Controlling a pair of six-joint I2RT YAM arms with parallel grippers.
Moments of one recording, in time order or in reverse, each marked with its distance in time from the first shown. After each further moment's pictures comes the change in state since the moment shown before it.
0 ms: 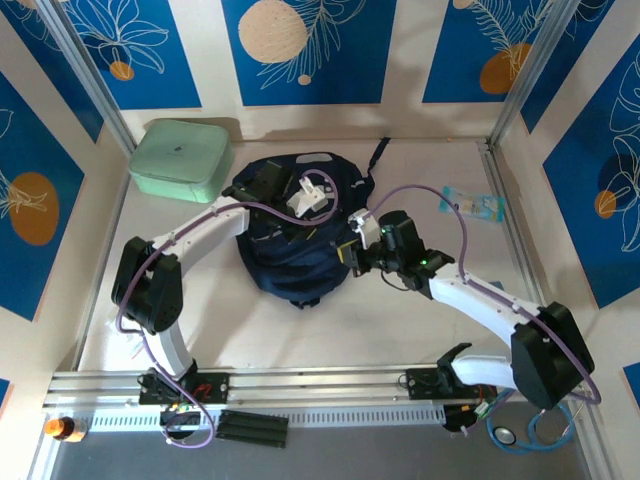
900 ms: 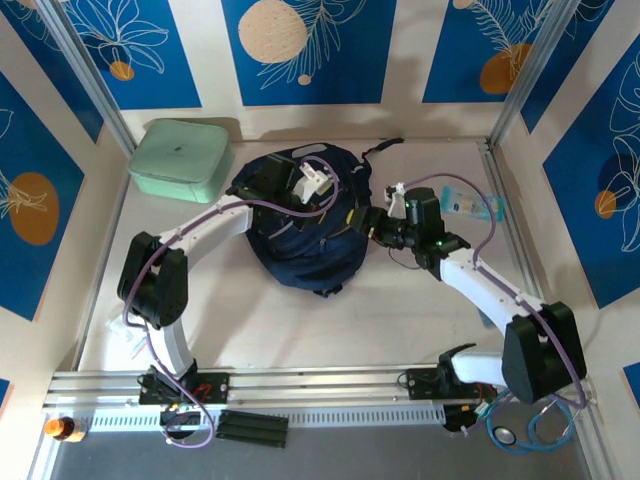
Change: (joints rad) left arm 0.006 0.041 0.009 0.215 0.042 -0.142; right arm -0.220 0.043 0.109 0.038 -0.169 0.676
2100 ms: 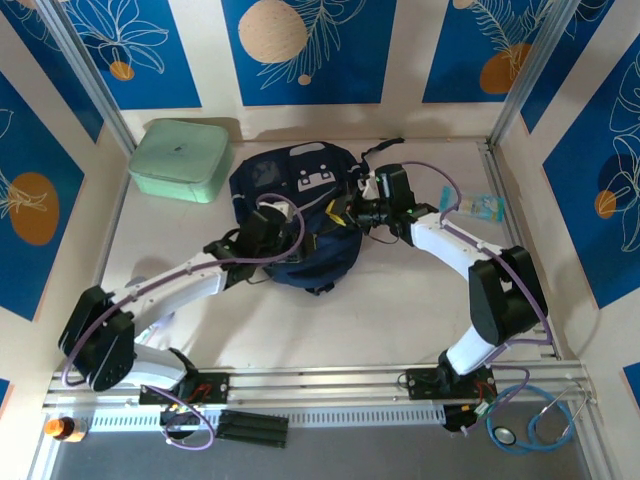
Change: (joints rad) left arm -0.196 -0.406 -0.509 0.196 -0.454 -0.812; right arm 0.048 0.316 0.259 -0.029 -0.113 0.208
